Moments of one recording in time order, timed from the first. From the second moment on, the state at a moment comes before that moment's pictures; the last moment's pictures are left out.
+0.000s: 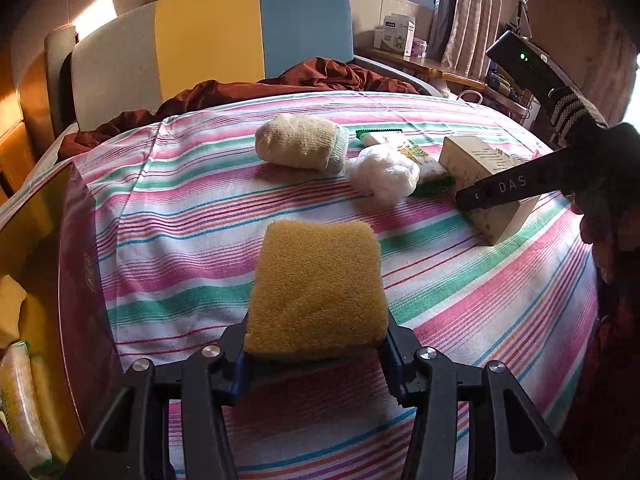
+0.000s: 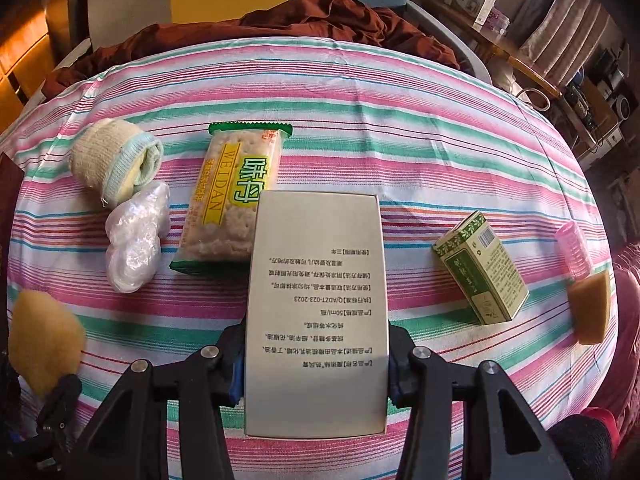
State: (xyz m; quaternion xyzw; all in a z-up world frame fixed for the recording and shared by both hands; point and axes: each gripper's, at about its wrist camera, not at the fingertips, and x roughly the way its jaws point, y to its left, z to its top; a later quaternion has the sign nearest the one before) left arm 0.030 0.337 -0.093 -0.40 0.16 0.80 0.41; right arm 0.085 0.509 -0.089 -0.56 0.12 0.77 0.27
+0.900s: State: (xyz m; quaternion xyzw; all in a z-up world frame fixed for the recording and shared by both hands) left arm -0.119 0.153 -0.024 -0.43 0.00 0.87 0.24; right arm 0.081 0.504 -0.093 -0.57 0.10 0.77 0.28
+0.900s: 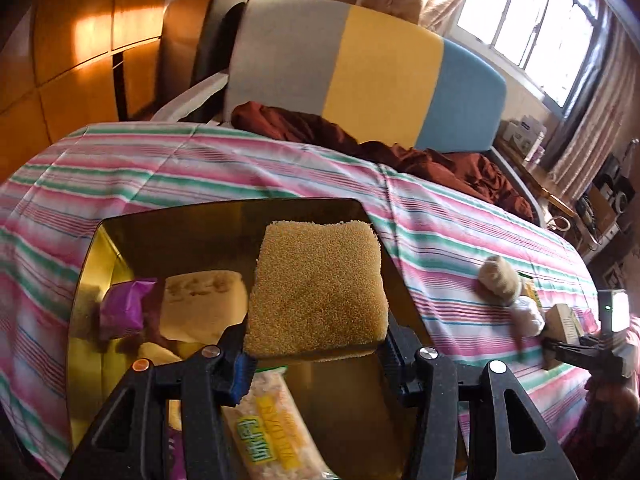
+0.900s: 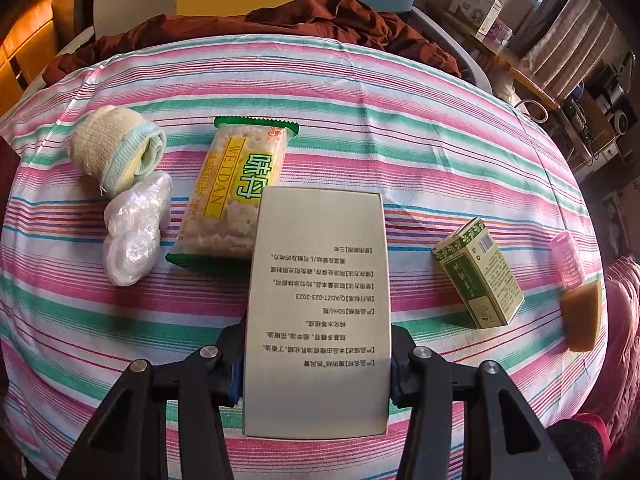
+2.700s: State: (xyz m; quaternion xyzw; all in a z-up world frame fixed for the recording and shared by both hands) left arm -0.036 0.103 -0.023 -0.39 0.01 0.90 0.21; right arm 0.090 0.437 -0.004 -0.44 0.08 0.86 0.24
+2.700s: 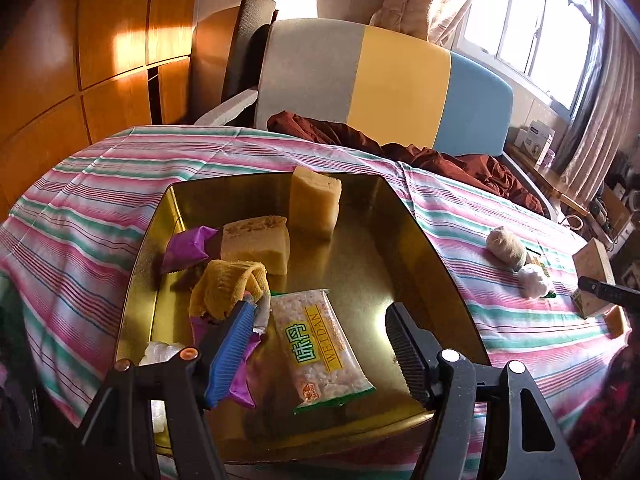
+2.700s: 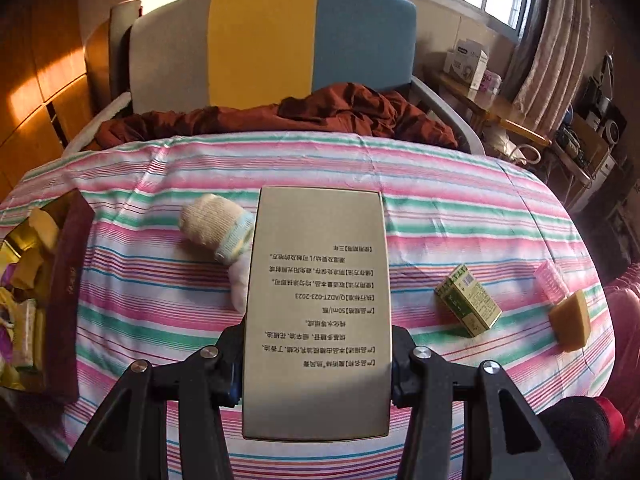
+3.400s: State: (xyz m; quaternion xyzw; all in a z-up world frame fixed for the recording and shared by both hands) left arm -0.037 0.044 -0.018 -0.38 -0.05 0.91 0.18; right arm -0.049 0.200 -0.043 -0.51 -0.06 0.86 -0.02
